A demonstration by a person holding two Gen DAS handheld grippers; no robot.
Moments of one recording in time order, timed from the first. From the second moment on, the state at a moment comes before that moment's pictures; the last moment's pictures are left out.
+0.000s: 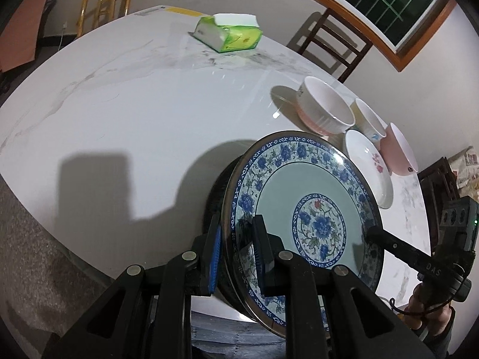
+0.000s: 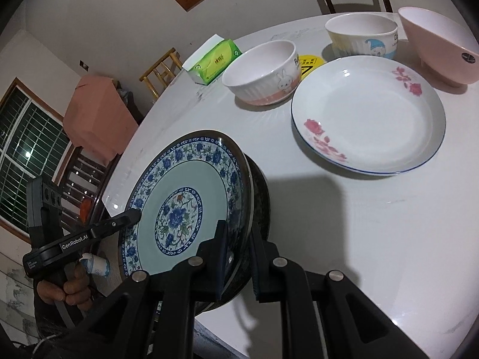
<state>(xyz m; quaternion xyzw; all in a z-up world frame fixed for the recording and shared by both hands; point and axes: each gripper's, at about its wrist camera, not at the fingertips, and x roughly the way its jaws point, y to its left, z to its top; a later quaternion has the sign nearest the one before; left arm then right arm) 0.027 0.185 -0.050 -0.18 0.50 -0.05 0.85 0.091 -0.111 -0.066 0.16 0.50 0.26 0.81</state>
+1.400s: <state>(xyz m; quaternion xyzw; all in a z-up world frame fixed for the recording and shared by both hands) 0.036 0.175 -0.069 -0.12 0.50 -0.02 0.86 0.070 -0.066 -0.056 -0.05 0.46 0.18 0.87</state>
